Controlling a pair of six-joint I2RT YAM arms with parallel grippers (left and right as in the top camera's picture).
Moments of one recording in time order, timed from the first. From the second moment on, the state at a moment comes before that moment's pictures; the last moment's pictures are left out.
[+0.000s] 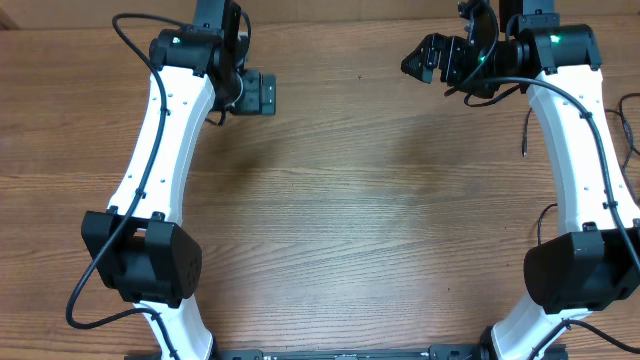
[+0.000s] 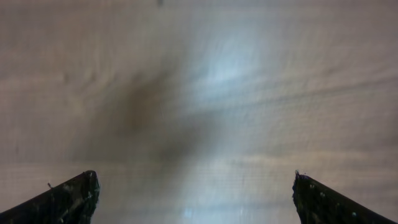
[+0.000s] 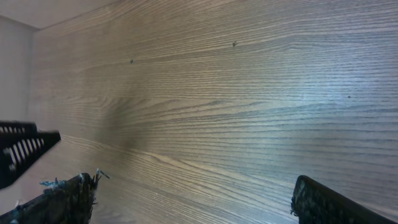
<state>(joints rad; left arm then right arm) -0.17 1.97 1.97 -1.21 0.01 -0.18 0.06 1.88 1.94 -1.10 -0.49 0.23</state>
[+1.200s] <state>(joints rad) -0.12 1.05 0.96 0.11 0.04 -0.15 0.06 1.88 1.94 -1.10 -0.49 0.23</state>
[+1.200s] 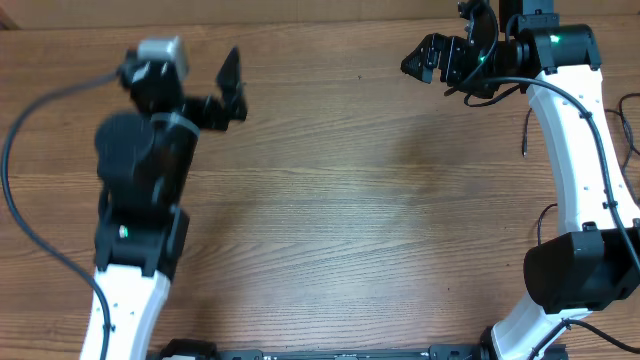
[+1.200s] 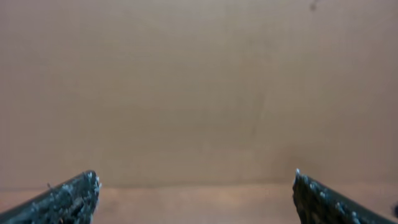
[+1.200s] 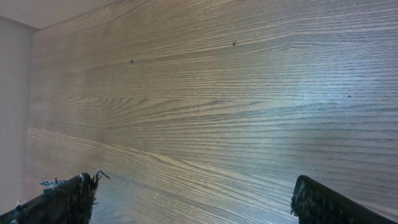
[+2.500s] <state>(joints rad) 0.13 0.08 0.01 0.02 0.03 -0.32 0.06 1.88 1.94 -1.10 -0.49 0.23</state>
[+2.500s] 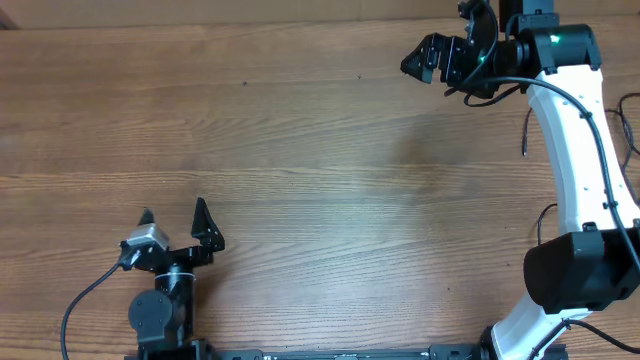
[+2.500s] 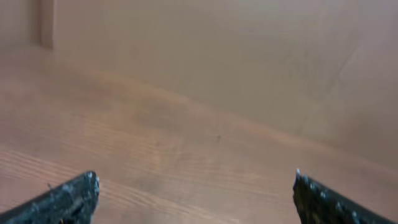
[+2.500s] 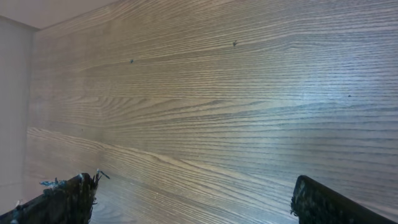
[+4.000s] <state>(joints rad) 0.02 0.01 0.01 -0.08 0.02 -0.07 0.06 1.88 1.94 -1.10 -0.49 0.23</state>
